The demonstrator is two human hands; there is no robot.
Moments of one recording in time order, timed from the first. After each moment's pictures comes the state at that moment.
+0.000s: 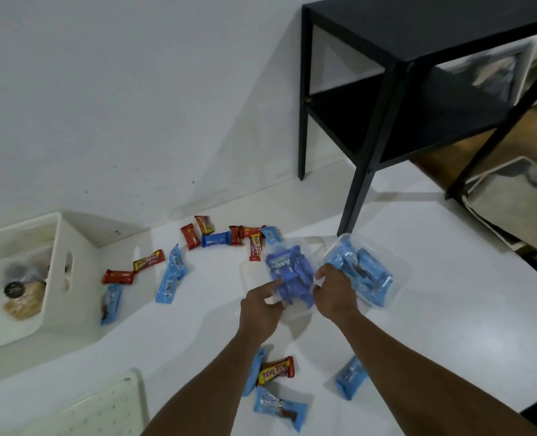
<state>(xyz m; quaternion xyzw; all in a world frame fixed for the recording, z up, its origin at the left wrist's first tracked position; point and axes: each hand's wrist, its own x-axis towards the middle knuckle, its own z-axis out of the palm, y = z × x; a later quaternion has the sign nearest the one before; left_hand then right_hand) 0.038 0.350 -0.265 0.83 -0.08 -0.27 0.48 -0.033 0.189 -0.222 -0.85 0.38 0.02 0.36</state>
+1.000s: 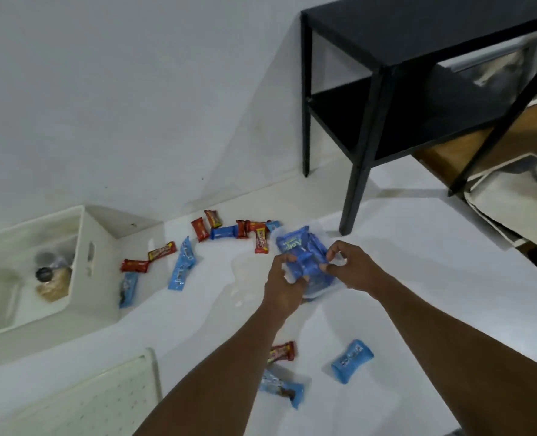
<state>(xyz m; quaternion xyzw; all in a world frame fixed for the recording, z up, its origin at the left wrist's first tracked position) 0.006 0.307 -0.188 0.77 -0.05 -0.31 0.56 -0.053 0.128 -0.179 -0.82 0.28 0.04 0.49</state>
